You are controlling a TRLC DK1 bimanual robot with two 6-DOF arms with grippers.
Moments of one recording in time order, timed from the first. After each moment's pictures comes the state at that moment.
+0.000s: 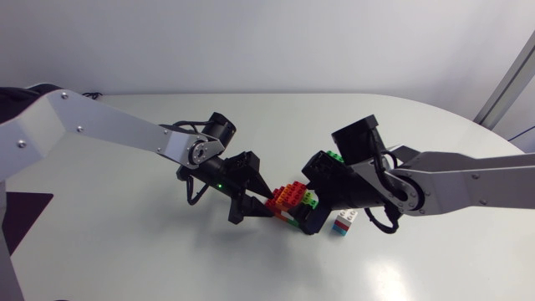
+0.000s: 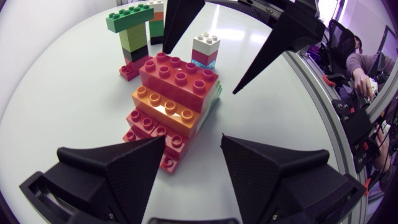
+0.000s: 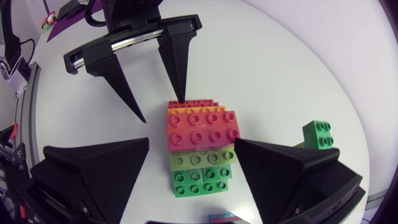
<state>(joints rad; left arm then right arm) -0.47 2.03 1.20 -0.33 0.78 0.96 0.53 1.50 0.76 -0.07 -0.18 -0.36</state>
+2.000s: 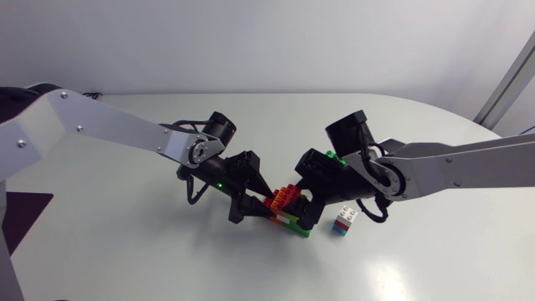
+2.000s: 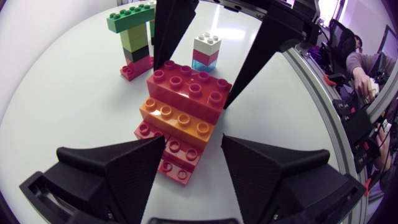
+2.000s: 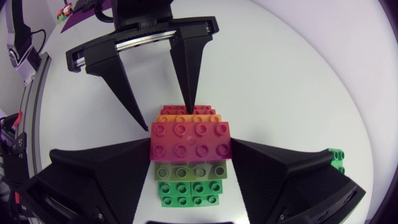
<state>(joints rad) -0.47 2.03 1.20 -0.33 0.77 0.96 0.50 1.60 0.83 -0.08 -0.30 -0.47</state>
